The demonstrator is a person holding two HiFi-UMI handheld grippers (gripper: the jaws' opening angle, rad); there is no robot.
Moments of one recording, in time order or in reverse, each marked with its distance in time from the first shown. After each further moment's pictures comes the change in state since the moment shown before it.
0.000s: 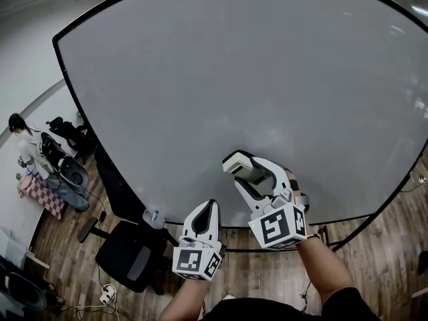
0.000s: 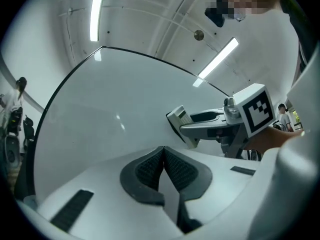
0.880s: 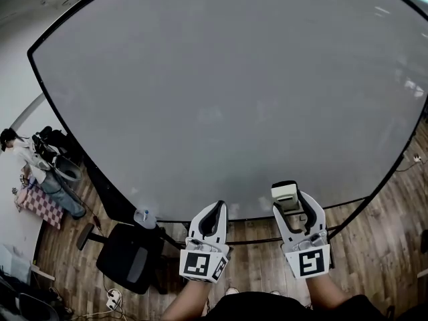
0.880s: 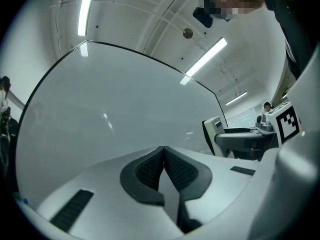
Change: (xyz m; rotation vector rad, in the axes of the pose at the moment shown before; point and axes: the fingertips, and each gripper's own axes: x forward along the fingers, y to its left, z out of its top) left arm 0.008 -0.059 -0.025 0.048 0.020 -0.132; right arm -0.140 -0.007 -0.091 0.400 -0.129 -0.341
